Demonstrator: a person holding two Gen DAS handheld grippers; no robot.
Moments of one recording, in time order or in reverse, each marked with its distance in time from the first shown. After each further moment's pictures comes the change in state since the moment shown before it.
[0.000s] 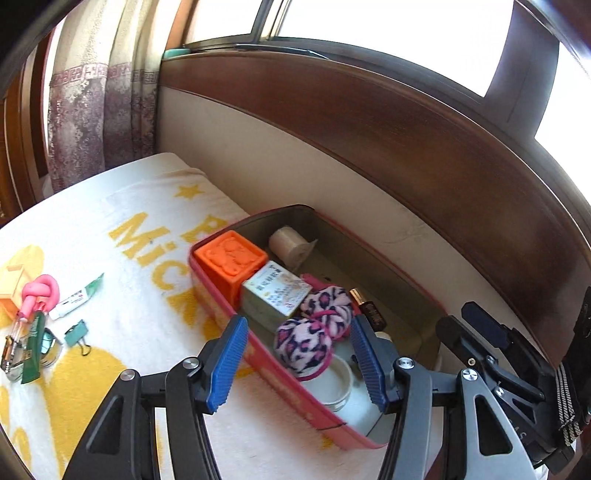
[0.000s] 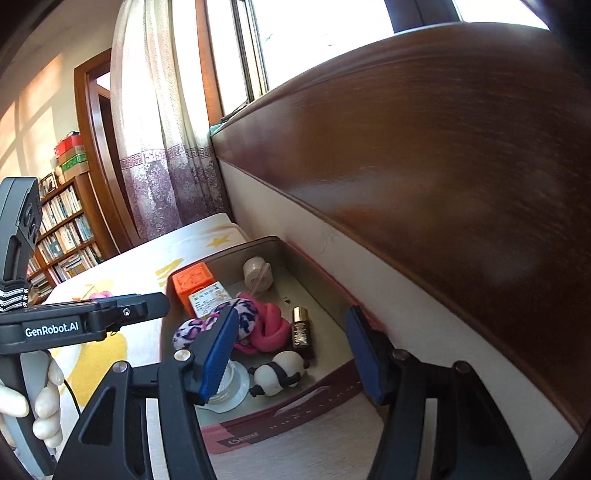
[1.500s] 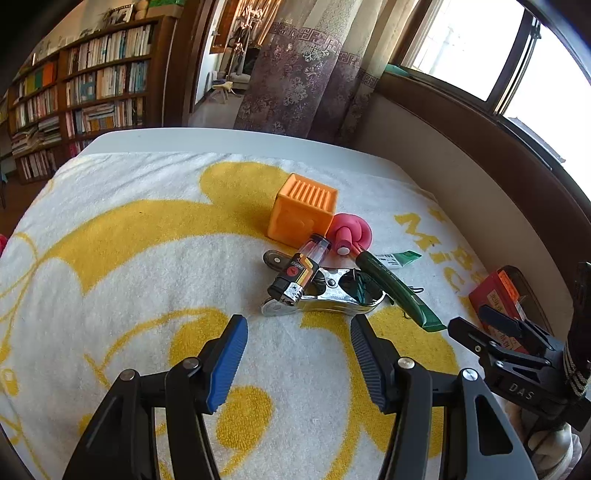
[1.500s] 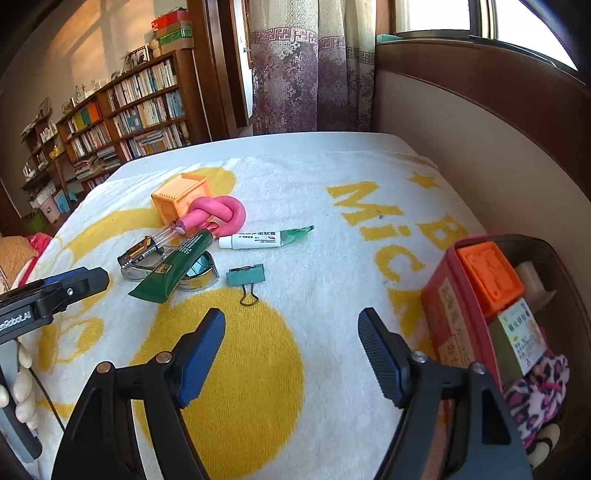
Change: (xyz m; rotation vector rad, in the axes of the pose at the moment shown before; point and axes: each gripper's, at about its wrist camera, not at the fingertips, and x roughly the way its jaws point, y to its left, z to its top) left arm -0.100 0.257 -0.087 -0.435 -0.086 0.343; right arm 0.156 0.240 -0.023 -0.370 0.357 0.275
